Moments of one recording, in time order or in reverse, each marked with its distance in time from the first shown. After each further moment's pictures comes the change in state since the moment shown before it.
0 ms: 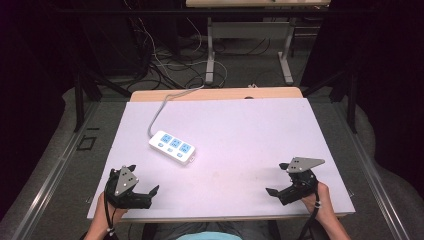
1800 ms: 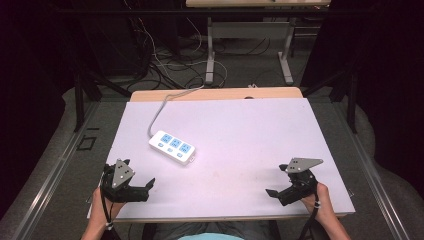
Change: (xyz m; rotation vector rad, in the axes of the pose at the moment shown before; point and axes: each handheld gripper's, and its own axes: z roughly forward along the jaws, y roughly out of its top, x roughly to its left) left arm 0.010 0.017 -0.006 0.014 0.077 -0.037; right arm 0.001 -0.002 0.003 0.018 -0.003 0.007
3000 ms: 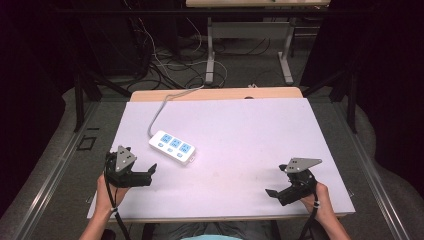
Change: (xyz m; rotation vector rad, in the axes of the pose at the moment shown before) left arm 0.017 0.021 0.021 -0.022 0.041 -0.035; right arm 0.000 0.000 0.001 0.017 0.003 -0.001
